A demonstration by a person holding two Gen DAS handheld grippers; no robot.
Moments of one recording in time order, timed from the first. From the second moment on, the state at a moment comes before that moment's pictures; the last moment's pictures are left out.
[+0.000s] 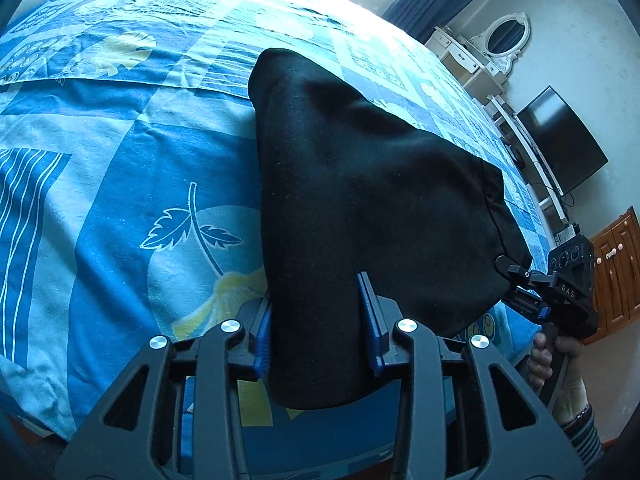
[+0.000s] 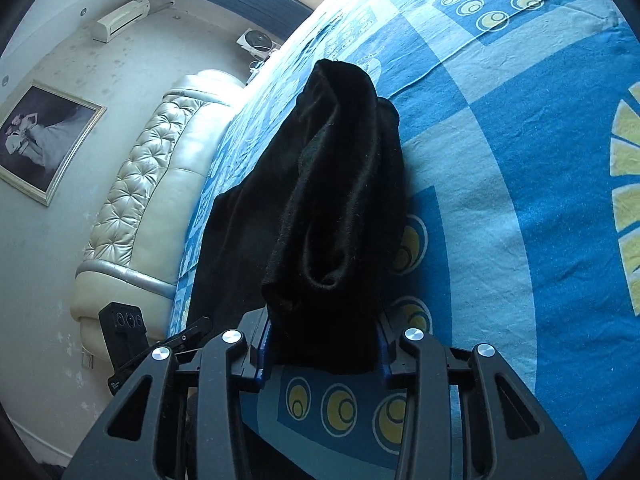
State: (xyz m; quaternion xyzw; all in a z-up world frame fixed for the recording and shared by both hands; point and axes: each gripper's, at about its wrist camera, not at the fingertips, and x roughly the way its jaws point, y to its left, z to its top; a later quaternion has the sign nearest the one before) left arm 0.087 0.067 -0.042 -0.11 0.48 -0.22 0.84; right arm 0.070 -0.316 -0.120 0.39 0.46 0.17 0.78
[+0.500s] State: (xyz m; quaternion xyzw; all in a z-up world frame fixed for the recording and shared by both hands) left arm 0.054 0.059 -0.026 -0.01 0.44 -0.08 0.90; right arm 0.037 -0.298 -0.083 0.25 0.44 0.07 0.86
